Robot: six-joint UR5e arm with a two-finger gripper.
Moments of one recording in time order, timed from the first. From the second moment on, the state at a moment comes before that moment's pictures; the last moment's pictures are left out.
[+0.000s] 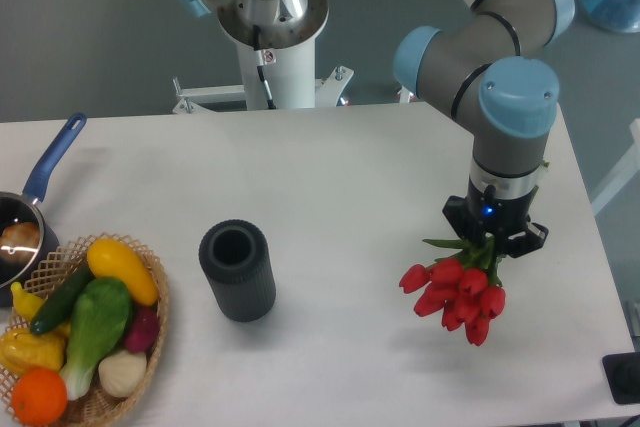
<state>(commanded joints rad) 2.69 -2.02 -1.44 -1.02 1.54 1.20</state>
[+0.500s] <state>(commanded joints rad) 2.69 -1.95 -1.44 -1.01 1.32 1.21</state>
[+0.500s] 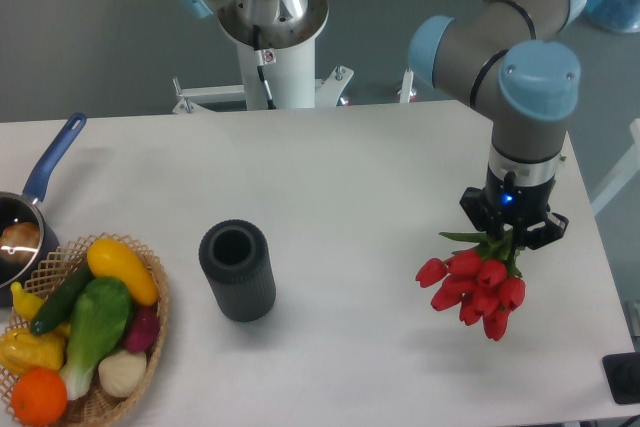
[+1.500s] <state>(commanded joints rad) 2.59 -1.76 -1.59 -0.84 0.52 1.01</state>
